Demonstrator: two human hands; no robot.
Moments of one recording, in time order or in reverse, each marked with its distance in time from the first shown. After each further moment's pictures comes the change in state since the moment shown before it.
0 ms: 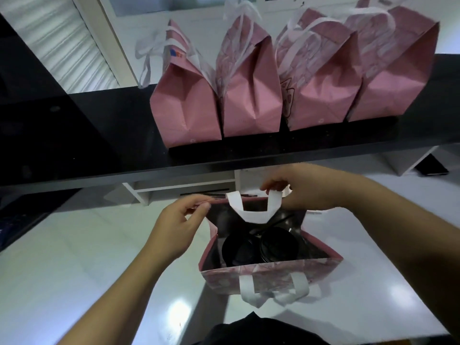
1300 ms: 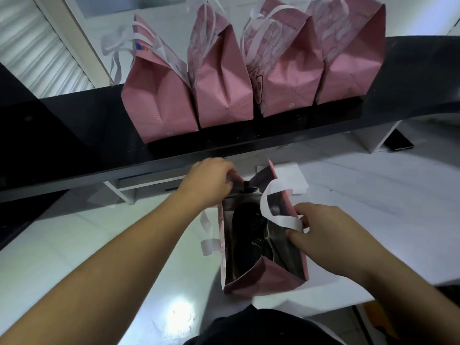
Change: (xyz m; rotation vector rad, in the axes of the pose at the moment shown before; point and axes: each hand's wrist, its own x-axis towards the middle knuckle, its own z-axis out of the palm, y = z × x) left_hand 0.065 0.080 0.056 0.714 -0.265 0.329; right_hand -0.122 -0.016 0.088 0.123 0.320 0.459
